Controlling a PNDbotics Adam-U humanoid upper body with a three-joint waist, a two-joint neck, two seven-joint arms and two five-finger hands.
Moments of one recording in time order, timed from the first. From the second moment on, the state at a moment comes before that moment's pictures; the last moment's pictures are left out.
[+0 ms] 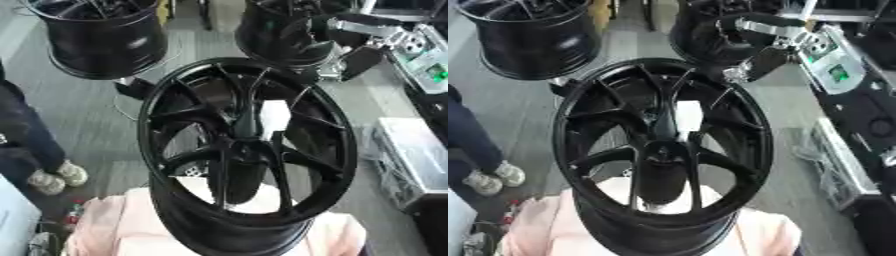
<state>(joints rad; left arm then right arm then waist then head) -0.07 0.15 0.34 -1.89 0.01 0.19 -0.24 -0.93 -0.47 0.29 -1.04 0.04 -0.44 0.75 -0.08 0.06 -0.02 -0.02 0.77</state>
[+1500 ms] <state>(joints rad) -0.07 0.15 0.34 -1.89 0.01 0.19 -0.25 -0.87 -0.49 0.41 -1.09 0.06 -0.44 0.75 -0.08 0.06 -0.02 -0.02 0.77</state>
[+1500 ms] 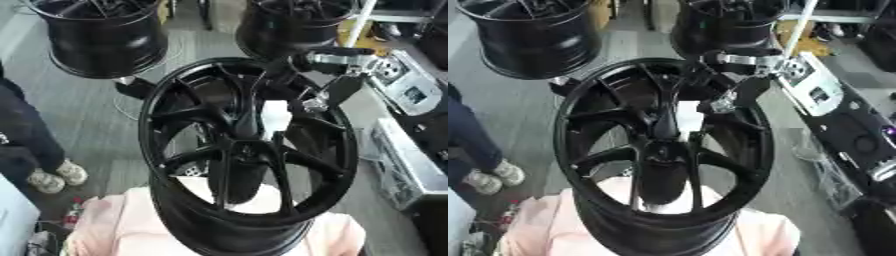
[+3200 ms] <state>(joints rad) -0.07 0.15 0.34 -1.89 0.01 0.19 -0.26 -0.85 -0.43 0.46 -1.03 0.15 -0.47 0.71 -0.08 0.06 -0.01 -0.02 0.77</state>
